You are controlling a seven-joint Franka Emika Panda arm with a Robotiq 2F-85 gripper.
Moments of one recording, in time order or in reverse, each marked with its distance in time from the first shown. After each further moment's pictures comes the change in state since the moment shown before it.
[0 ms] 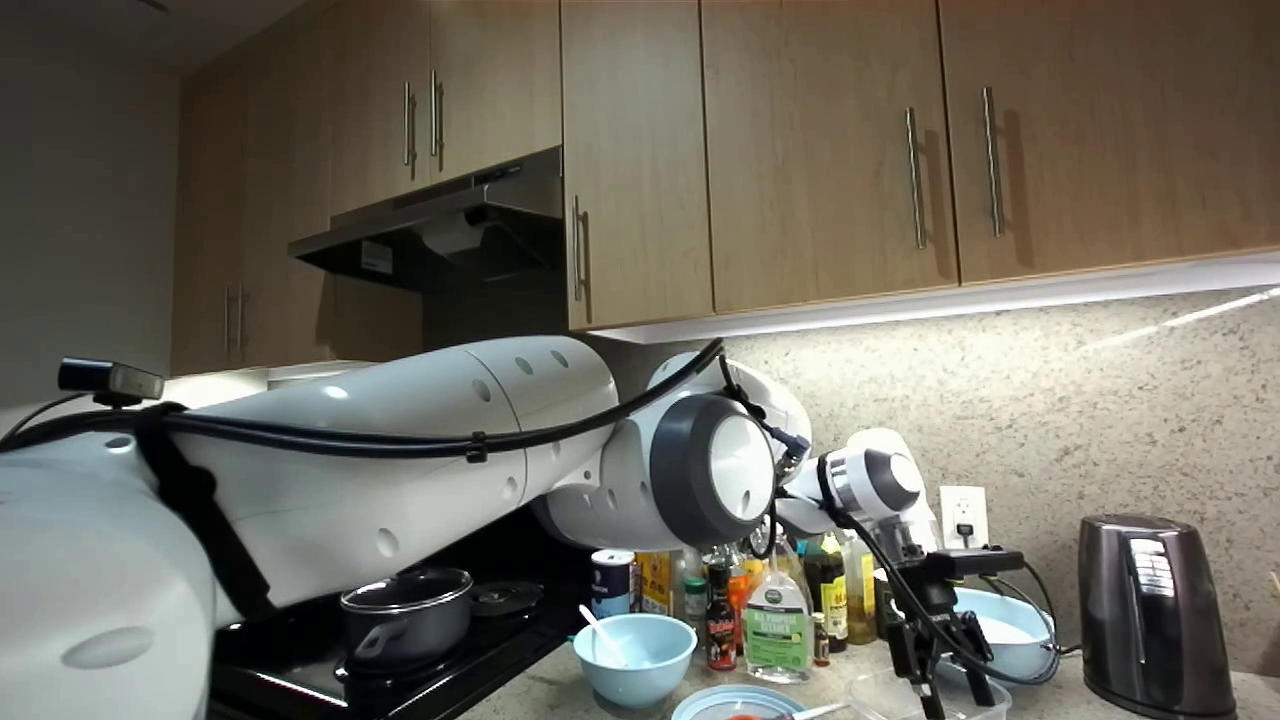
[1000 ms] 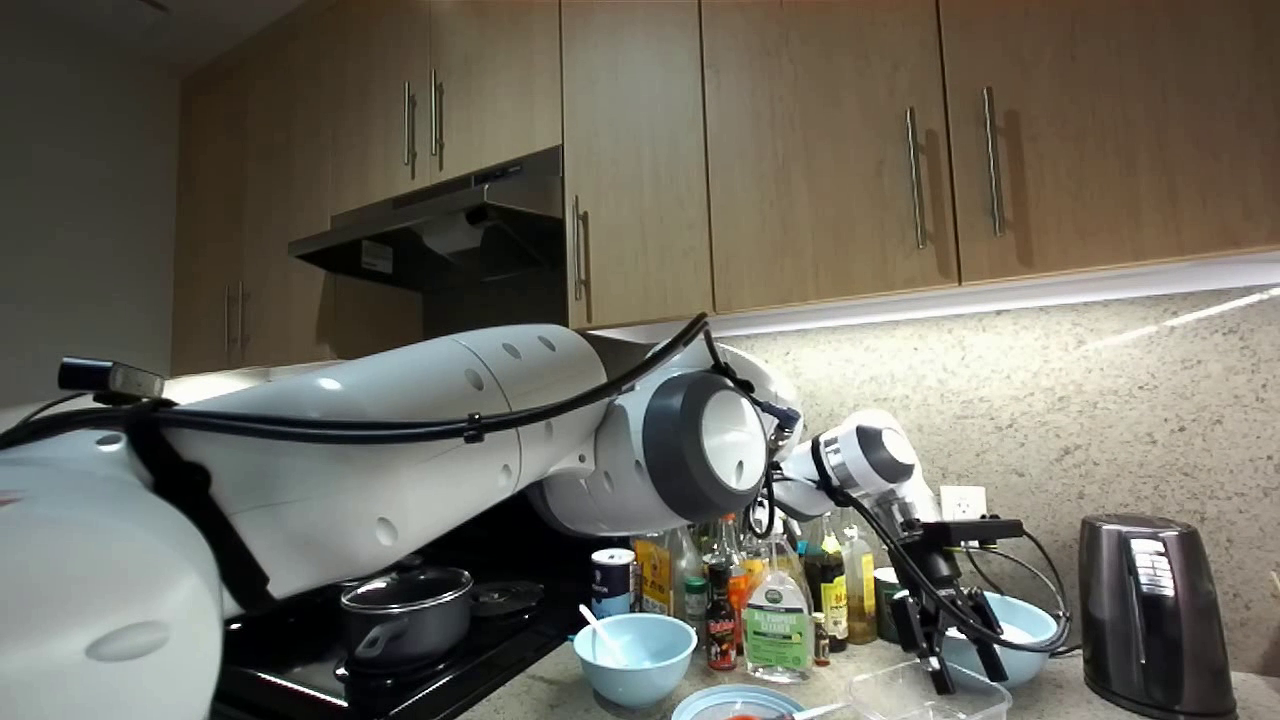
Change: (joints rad) arm 0.030 -0.034 -0.065 0.000 -0.026 -0.065 0.010
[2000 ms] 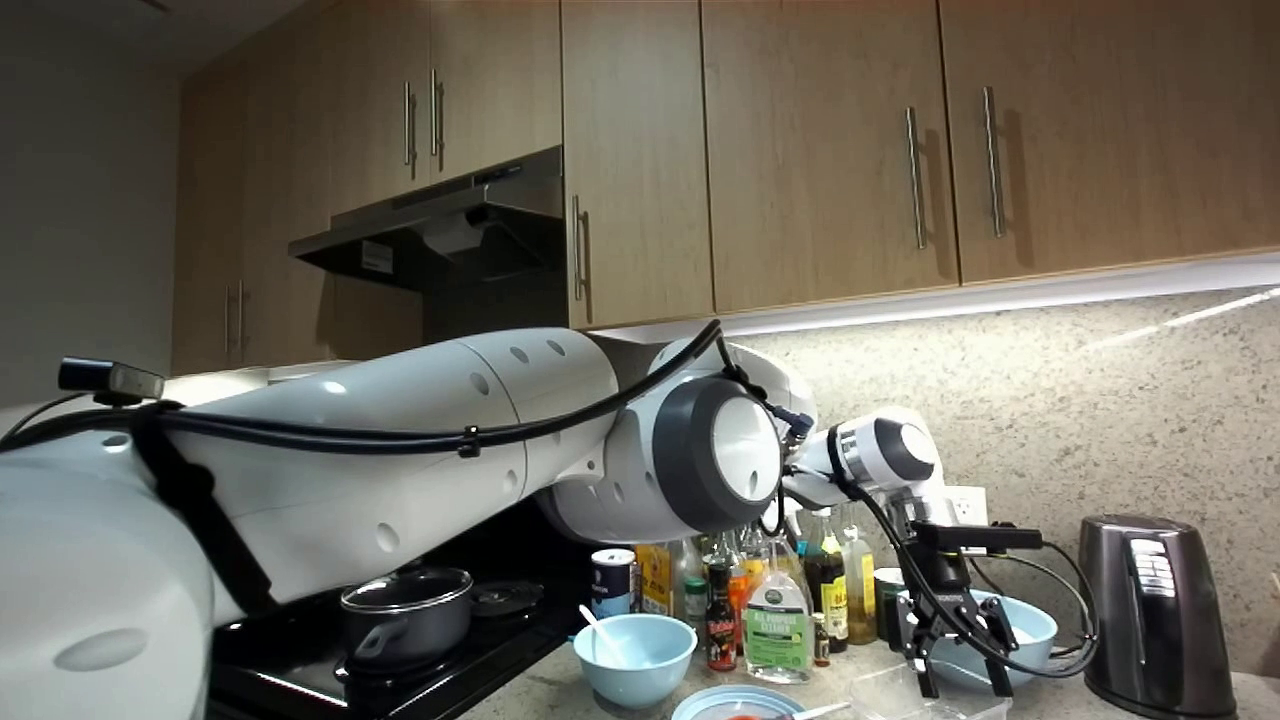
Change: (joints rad) arm -0.039 0.013 0.006 0.053 0.094 -0.123 0.203
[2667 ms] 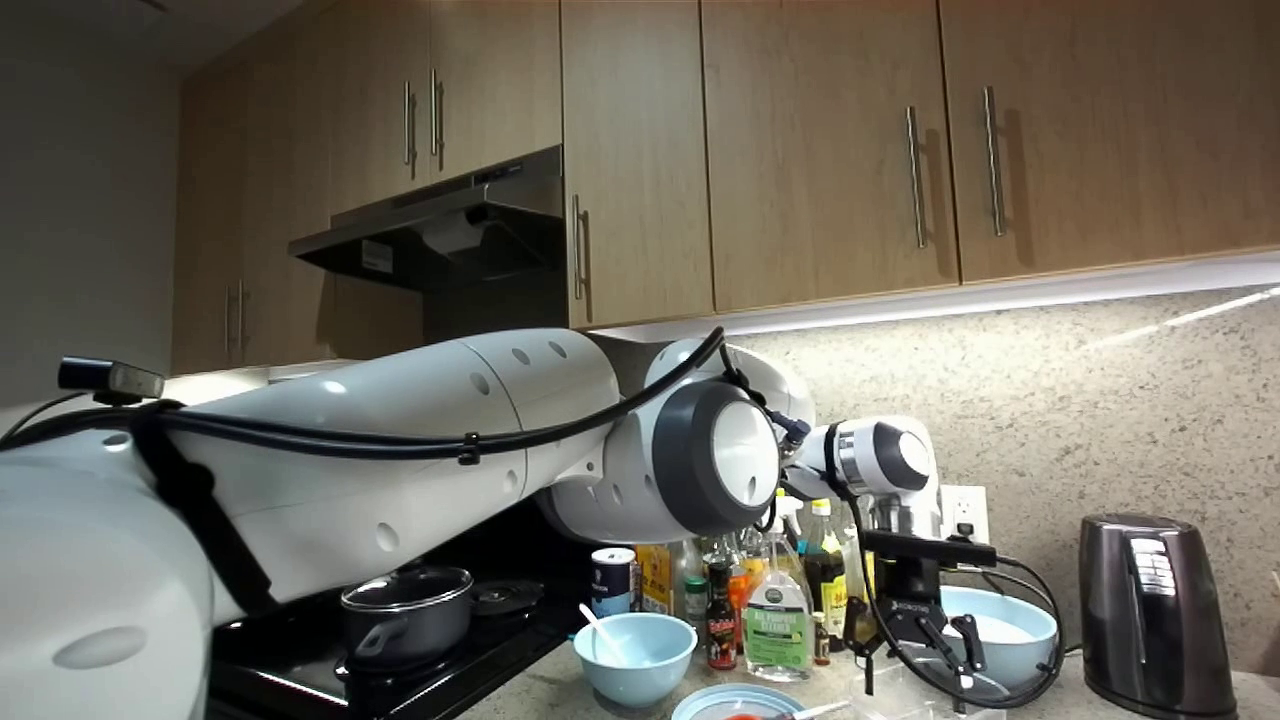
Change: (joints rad) arm -0.001 0.004 0.026 0.000 0.135 -0.116 0.441
